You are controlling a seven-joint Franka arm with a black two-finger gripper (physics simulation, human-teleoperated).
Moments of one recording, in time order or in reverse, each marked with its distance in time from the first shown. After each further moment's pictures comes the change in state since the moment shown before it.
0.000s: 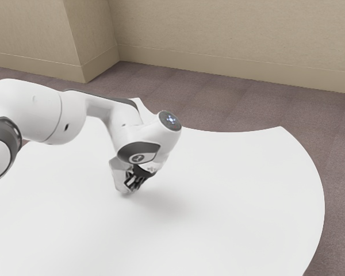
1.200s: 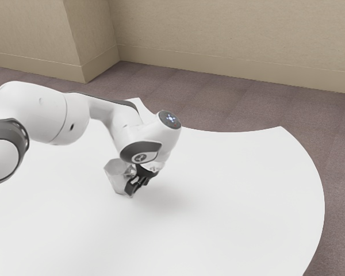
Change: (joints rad) arm -0.003 0.049 0.020 0.044 -0.038 0.024 0.004
